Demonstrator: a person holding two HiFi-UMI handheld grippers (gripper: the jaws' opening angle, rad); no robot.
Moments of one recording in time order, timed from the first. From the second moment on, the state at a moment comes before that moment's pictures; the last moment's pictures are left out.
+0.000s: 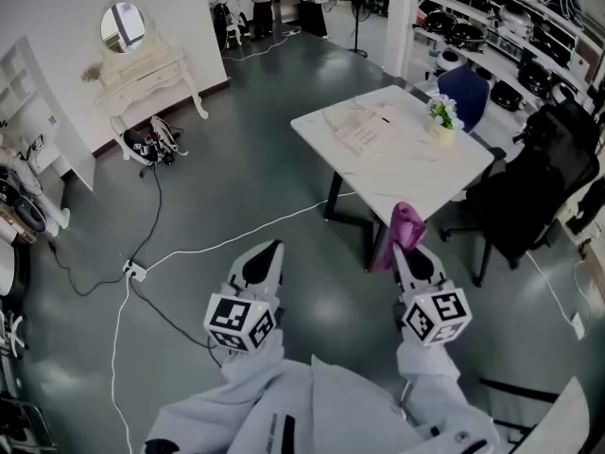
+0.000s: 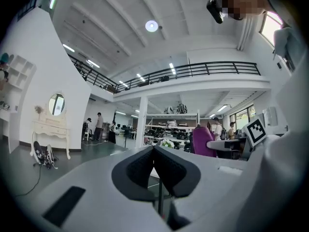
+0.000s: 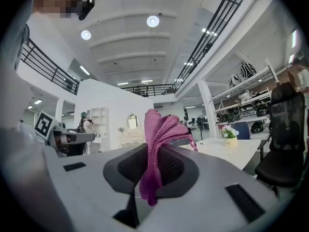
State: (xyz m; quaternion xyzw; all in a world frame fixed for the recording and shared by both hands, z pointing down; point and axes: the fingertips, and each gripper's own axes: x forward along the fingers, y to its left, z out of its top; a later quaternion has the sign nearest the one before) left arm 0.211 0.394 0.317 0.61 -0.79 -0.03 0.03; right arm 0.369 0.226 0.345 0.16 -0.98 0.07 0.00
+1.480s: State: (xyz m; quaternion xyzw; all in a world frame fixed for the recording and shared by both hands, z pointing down) left arm 0.153 0.273 0.353 0.63 -0.77 -0.01 0.07; right arm 0.304 0.128 0.381 0.18 -0.98 0.10 0.01
